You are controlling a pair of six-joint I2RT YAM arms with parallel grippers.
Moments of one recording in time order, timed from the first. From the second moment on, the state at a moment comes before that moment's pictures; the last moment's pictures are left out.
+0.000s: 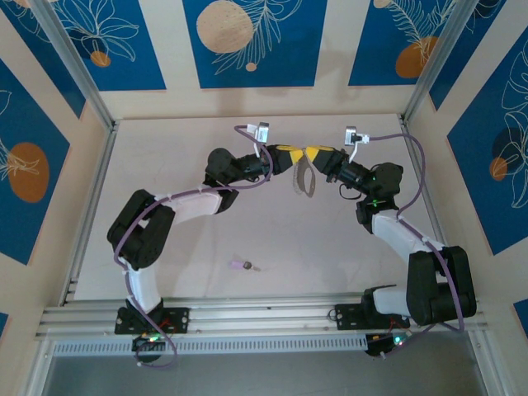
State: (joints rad) left arm -0.66 1.86 1.16 1.16 0.77 -0.91; right arm 0.15 1.29 0.66 1.02 -0.89 0.97
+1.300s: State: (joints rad) left arm -0.56 1.32 0.88 0.62 0.69 -0.46; right arm 0.72 0.88 0.41 -0.14 -0.38 0.76
